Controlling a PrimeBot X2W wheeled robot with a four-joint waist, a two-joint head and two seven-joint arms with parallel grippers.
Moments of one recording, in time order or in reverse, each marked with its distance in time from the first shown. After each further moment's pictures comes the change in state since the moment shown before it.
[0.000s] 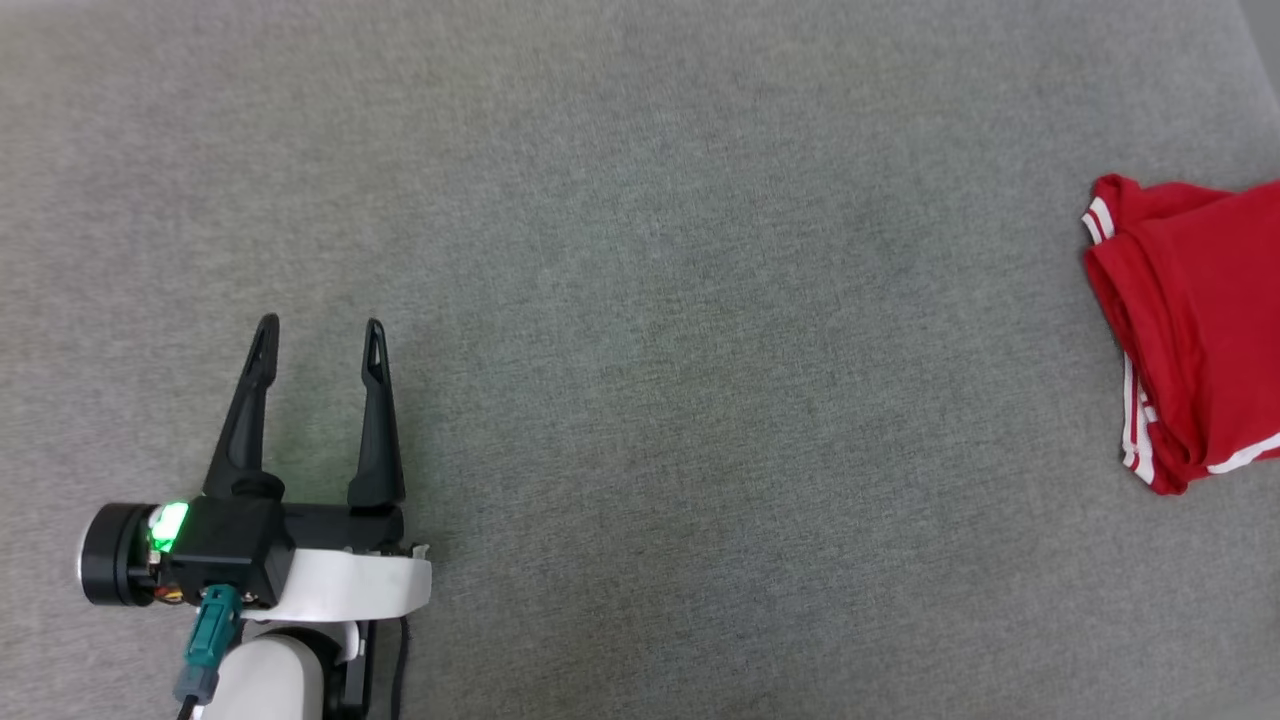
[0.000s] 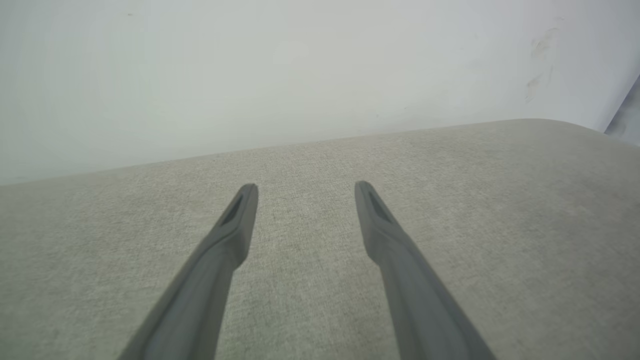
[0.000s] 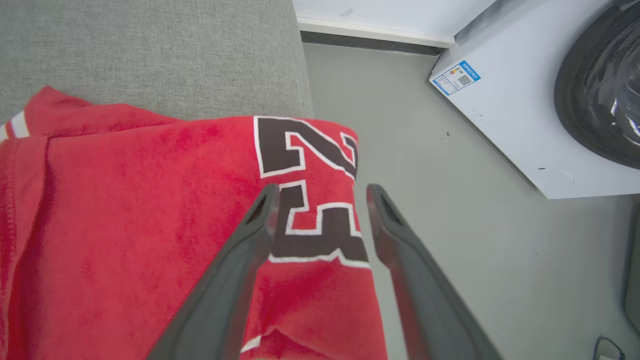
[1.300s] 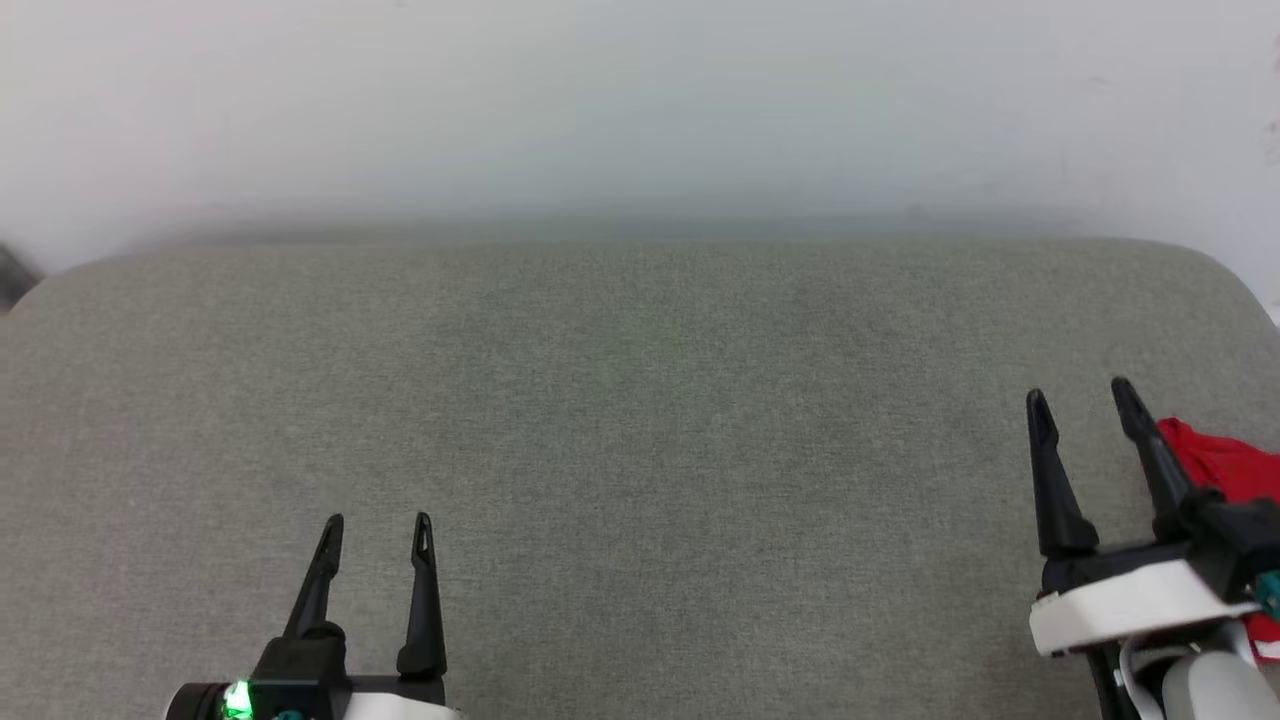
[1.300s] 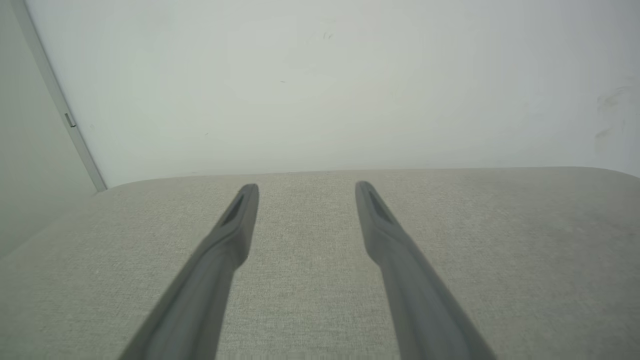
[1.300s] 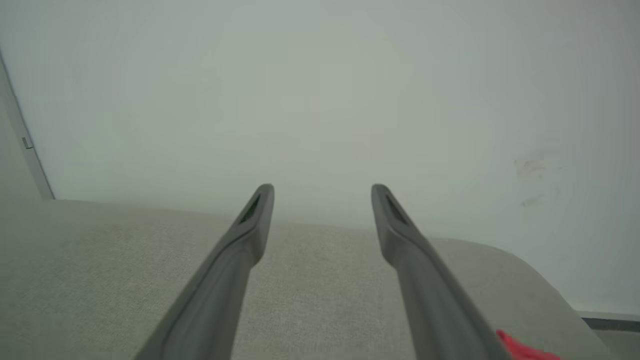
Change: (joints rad) left arm 0.237 -0.044 -0.035 0.091 -0.036 0.044 0.000; right arm 0.571 0.666 -0.272 -0.507 -0.458 0.000 -0.607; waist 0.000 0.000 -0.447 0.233
